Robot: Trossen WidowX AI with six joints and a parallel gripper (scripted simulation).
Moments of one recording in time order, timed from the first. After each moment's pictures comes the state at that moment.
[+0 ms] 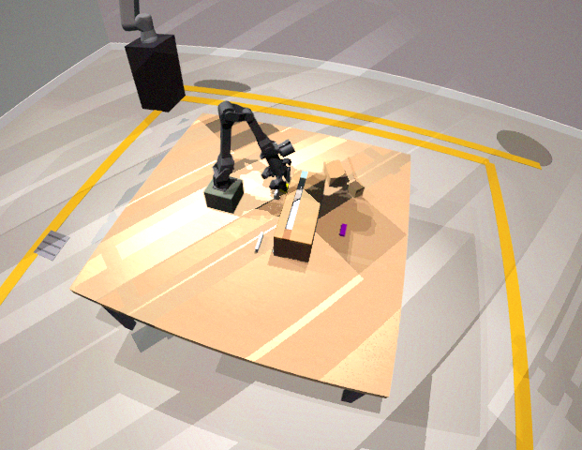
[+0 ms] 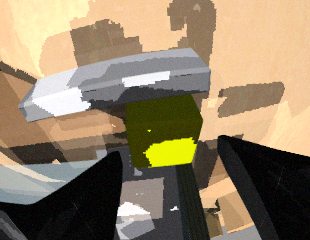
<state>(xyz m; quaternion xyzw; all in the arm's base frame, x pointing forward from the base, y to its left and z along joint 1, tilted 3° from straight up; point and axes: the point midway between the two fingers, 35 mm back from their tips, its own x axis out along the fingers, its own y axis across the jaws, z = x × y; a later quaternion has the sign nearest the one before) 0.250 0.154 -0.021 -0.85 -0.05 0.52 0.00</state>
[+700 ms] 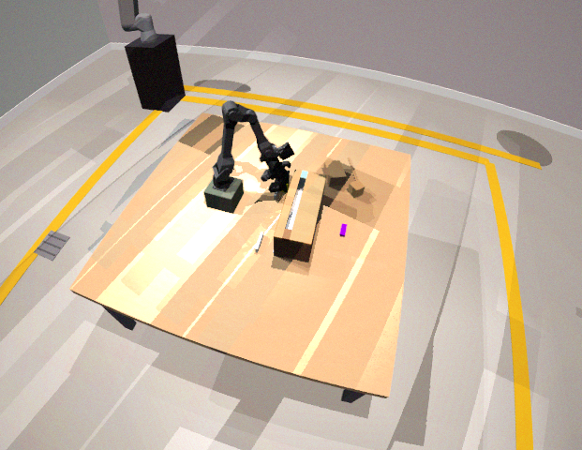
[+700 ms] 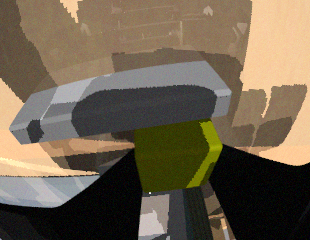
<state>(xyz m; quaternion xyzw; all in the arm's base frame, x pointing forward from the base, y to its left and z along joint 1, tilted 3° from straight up) 0.249 0.153 -0.036 -0.85 -0.05 0.52 0.00</state>
